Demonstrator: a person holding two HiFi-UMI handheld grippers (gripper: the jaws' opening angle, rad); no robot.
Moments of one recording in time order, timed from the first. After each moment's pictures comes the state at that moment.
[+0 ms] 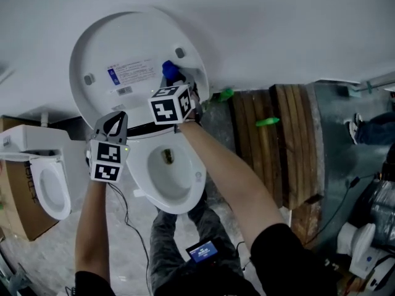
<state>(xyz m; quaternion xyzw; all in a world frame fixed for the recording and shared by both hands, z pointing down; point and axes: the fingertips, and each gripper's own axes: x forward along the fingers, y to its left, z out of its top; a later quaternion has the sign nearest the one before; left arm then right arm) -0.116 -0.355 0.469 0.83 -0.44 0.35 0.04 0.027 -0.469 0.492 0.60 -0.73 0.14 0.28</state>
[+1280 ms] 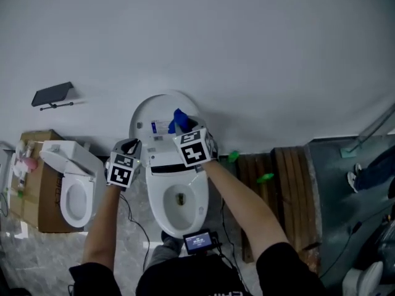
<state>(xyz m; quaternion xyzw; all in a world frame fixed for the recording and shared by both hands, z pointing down) -0.139 -0.298 0.256 0.80 -0.51 0.32 0.04 0.003 -0.360 0.217 0.47 -0.86 0.07 0.20</state>
